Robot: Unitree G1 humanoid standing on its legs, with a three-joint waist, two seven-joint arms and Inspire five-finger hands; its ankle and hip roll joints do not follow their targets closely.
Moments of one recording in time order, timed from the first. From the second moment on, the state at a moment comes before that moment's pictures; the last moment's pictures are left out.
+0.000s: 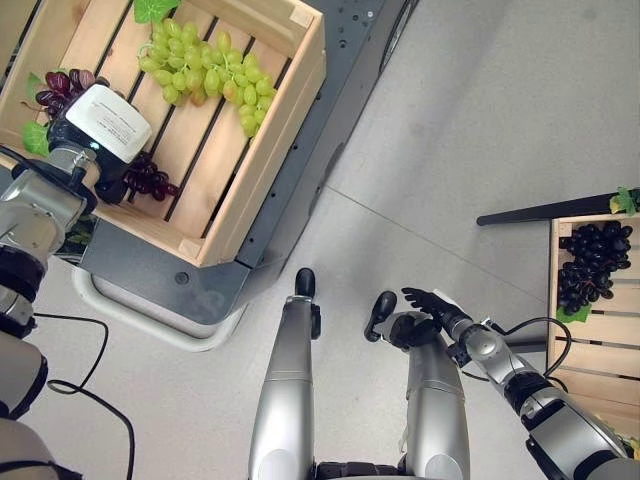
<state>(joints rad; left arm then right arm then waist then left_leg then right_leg) -1.14 1.18 -0.89 0.89 1.18 -0.10 0.24 -0.52 -0.43 0.56 1.03 0.09 -0.19 0.09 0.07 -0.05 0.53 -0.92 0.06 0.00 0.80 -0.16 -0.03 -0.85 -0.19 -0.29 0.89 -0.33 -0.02</state>
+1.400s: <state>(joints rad) -0.79 1.18 -0.68 0.81 0.61 -0.40 0.55 -0.44 -0.44 0.55 1.01 0.09 -0.20 0.09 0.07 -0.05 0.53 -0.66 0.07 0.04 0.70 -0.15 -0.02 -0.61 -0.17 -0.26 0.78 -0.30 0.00</state>
